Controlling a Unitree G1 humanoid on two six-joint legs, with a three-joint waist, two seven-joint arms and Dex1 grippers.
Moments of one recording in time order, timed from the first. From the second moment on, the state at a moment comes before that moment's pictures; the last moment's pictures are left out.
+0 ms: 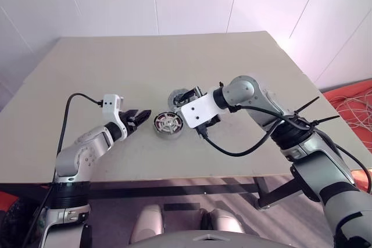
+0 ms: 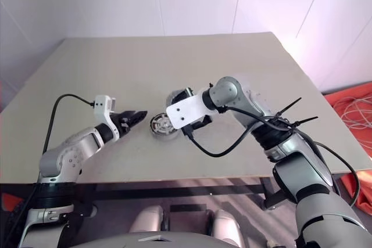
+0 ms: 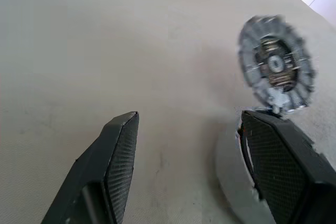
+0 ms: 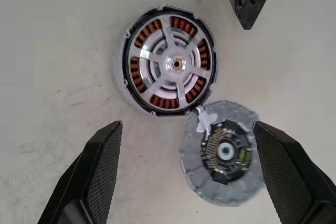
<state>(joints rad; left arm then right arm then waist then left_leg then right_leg) -0.25 0.33 0.19 -0.09 -0.56 0.78 -0.40 -0.86 -0.53 0.53 0.13 -0.27 -0.10 1.28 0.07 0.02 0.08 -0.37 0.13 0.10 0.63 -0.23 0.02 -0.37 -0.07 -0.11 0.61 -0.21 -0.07</state>
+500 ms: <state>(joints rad) -0.25 0.31 0.17 -0.08 -0.56 0.78 -0.40 -0.84 -0.48 0.58 0.20 -0.23 -0.21 1.35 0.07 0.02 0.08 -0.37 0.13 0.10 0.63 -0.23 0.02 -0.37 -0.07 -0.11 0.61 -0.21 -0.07</state>
